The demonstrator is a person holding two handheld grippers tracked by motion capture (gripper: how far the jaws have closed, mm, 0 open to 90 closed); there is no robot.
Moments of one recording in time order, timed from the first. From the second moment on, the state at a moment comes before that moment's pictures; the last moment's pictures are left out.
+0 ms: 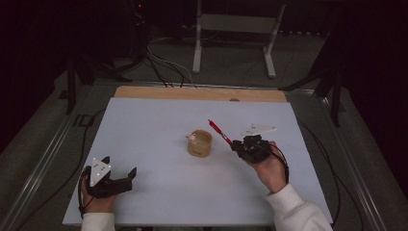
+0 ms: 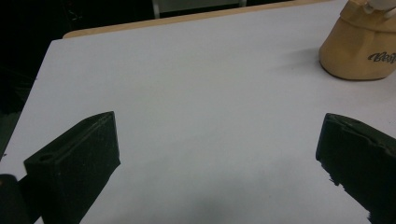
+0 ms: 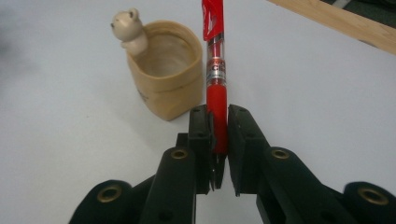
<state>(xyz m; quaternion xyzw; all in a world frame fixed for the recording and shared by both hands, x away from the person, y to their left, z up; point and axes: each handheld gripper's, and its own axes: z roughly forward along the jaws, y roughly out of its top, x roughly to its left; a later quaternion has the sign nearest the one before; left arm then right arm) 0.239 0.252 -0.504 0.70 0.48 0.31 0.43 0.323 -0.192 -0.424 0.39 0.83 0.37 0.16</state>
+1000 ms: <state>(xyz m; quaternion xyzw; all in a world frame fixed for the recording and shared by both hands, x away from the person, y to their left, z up) 0.239 0.252 -0.505 0.70 0.48 0.31 0.43 0.323 -0.172 -0.416 0.35 0.85 0.37 0.13</state>
